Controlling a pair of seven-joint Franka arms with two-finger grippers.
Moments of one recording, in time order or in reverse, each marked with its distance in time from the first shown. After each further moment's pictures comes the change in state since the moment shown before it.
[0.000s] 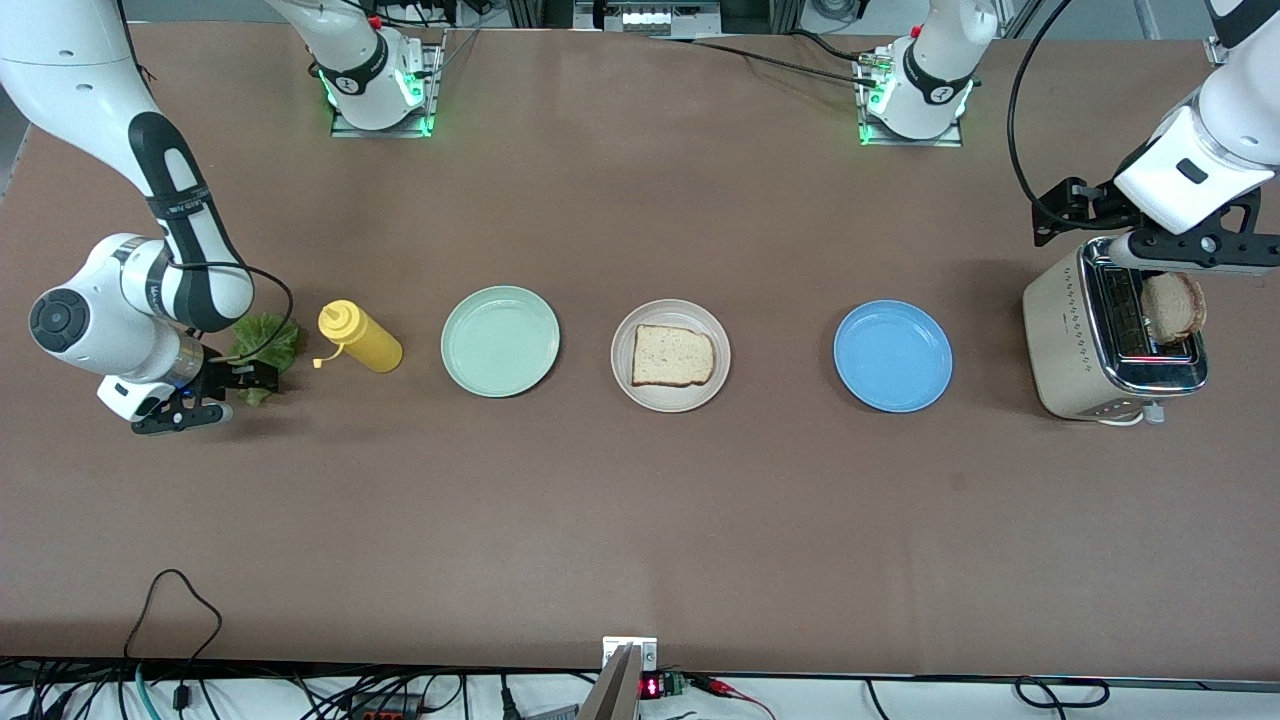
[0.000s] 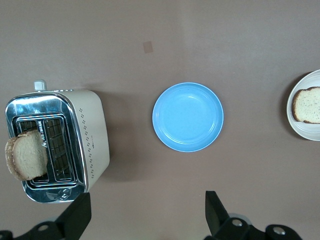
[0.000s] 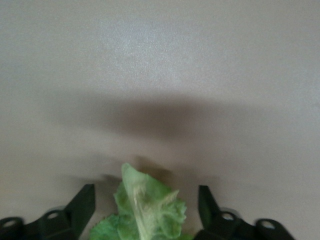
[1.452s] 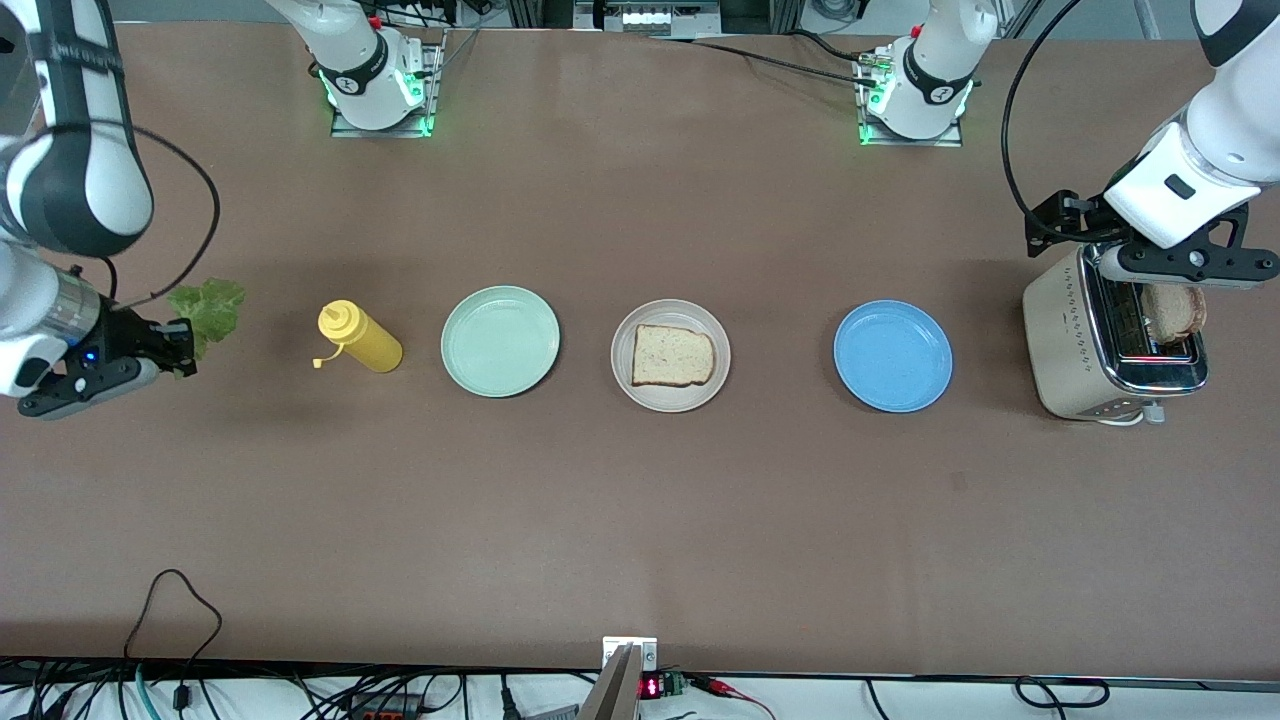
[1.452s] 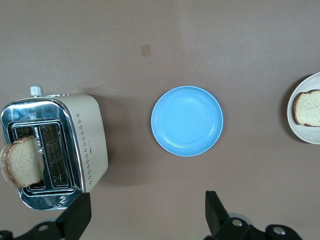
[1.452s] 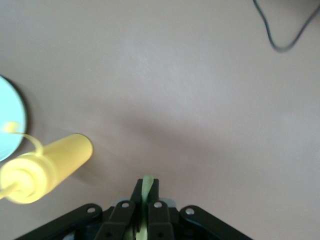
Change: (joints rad) left arm -0.002 0.020 -0.003 0.000 0.000 0.024 0.000; right arm 0.006 -0.330 0.094 0.185 -0.025 -0.470 -0.157
